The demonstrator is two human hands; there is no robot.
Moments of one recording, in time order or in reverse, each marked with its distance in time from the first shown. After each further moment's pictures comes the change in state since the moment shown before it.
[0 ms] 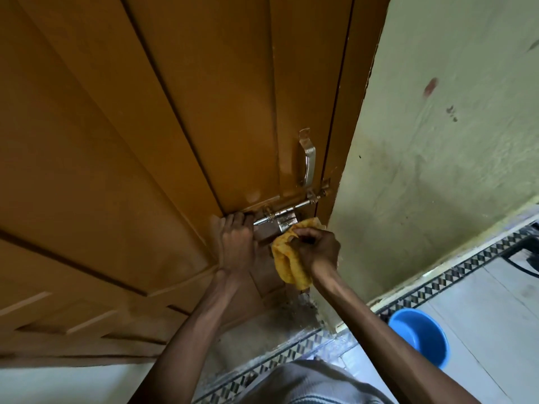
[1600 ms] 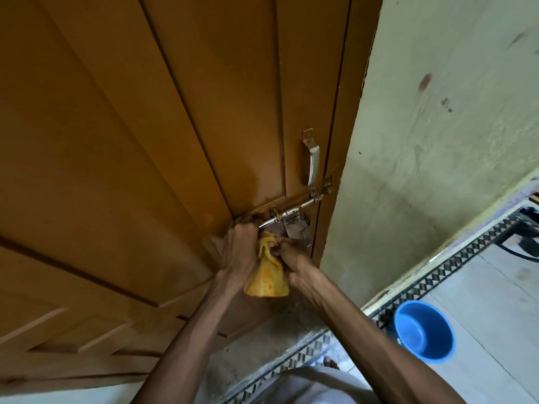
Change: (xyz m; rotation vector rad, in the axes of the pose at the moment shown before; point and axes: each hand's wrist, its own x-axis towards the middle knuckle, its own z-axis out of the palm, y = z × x) left_hand -0.001 -0.014 -0.037 -0.222 -0.045 0.105; right_hand -0.024 -0.027 0.068 0.406 -0.230 0.455
